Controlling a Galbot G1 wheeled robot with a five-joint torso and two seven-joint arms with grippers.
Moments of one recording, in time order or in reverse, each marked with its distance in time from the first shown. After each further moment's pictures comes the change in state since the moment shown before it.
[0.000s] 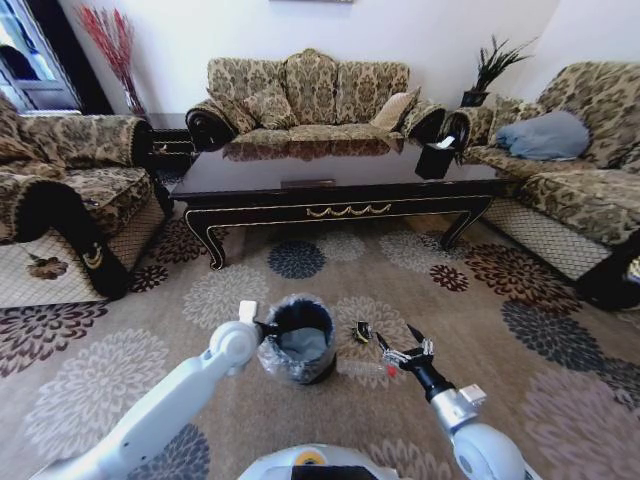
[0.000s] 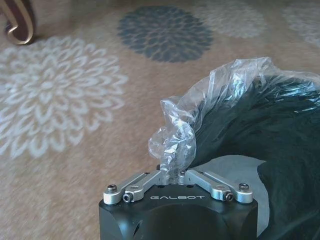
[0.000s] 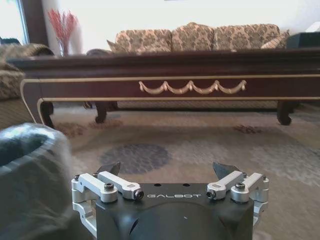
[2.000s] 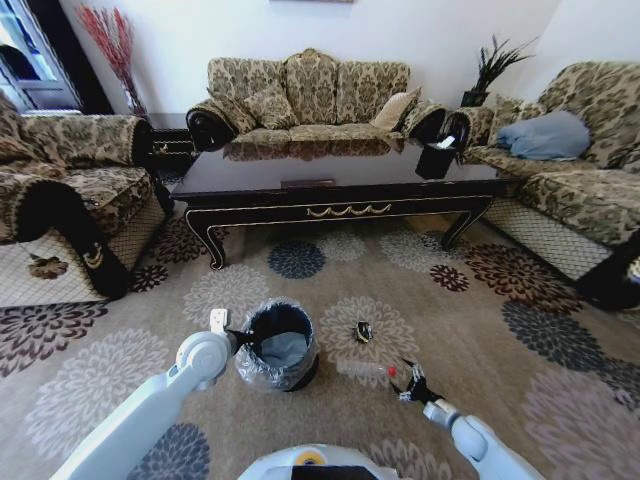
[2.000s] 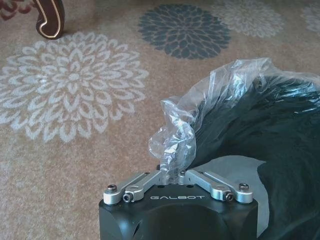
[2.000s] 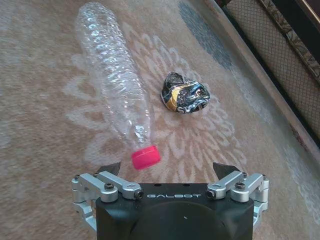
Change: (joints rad) left arm 0.107 0.078 -0.106 -0.098 -0.049 -0.003 -0.025; right arm 0.456 -0.014 -0.262 -0.840 -0.943 0.202 -0.028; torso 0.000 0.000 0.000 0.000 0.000
